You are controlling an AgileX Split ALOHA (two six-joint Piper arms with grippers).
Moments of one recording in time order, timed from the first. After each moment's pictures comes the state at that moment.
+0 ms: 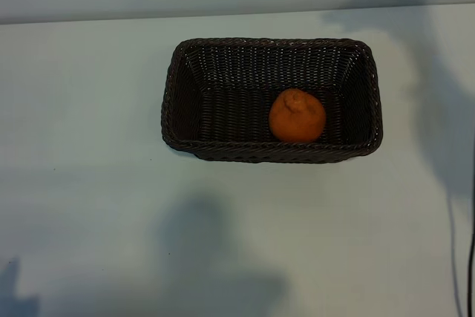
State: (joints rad) left arm -0.07 -0.01 -0.50 0.02 1.09 -0.08; right arm 0.02 2.09 -2.04 0.03 1.22 0.05
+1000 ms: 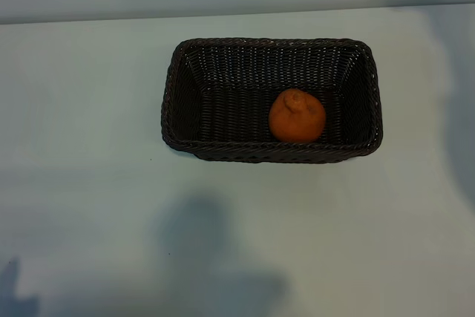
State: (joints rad) left arm -0.07 -0.01 -0.50 0.02 1.09 -0.08; right arm -0.10 1.91 -2.04 0.04 1.23 0.04
